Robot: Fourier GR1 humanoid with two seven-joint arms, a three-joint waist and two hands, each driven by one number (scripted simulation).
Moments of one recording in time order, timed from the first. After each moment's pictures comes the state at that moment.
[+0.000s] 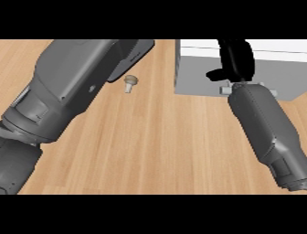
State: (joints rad) left arm -1.50 0.15 -0.27 -0.45 0.51 0.56 0.09; right arm -0.88 -0.18 -0.01 -0.67 1.05 -0.57 -0.07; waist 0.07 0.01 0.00
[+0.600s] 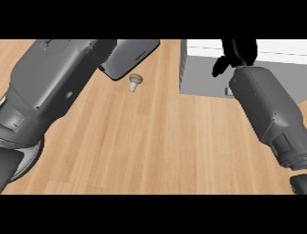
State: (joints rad) left arm -1.38 0.24 -0.30 -0.63 0.50 0.52 0.17; right arm -1.08 -0.21 -0.06 -0.40 1.09 -0.63 -0.09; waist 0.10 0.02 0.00
